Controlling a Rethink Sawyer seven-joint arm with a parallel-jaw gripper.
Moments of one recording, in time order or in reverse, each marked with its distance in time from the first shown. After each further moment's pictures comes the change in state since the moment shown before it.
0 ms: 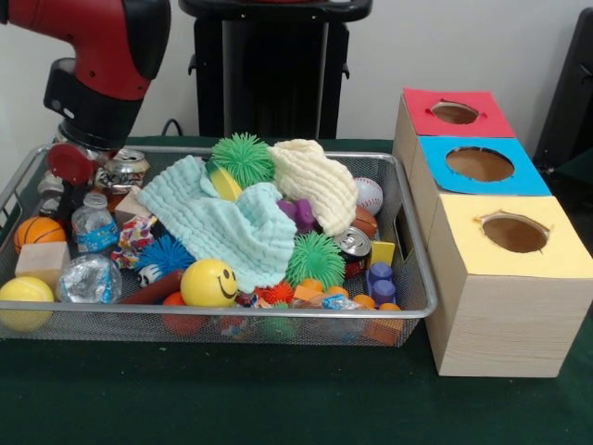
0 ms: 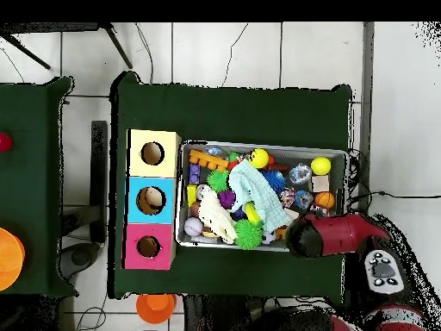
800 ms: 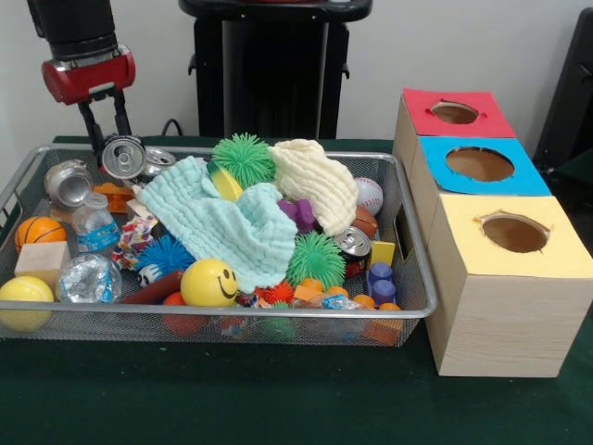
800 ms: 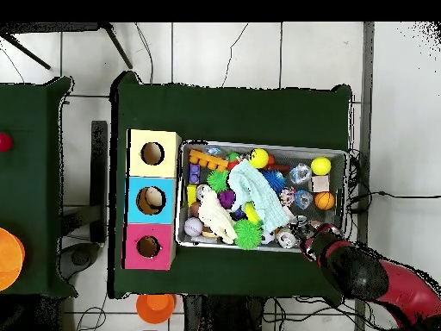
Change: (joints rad) arm -0.670 -0.257 0.606 0.457 0.318 0.090 0.000
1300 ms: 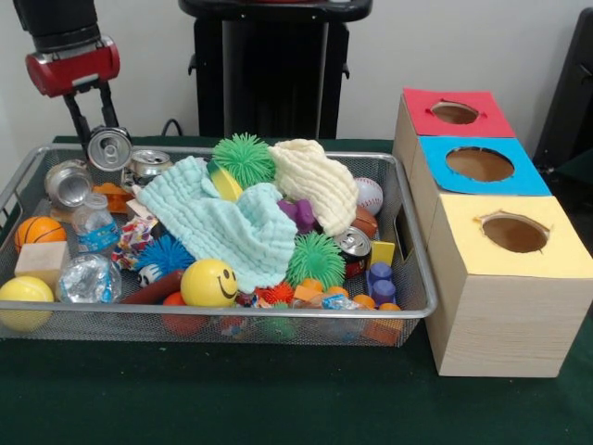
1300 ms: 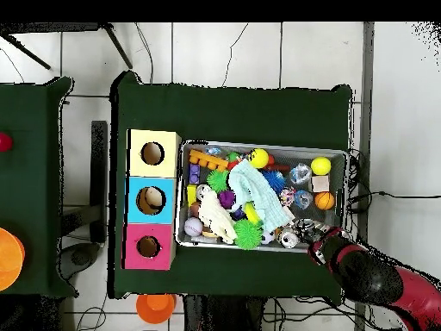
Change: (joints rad) arm -0.087 0.000 0.066 0.001 0.000 0.061 0.000
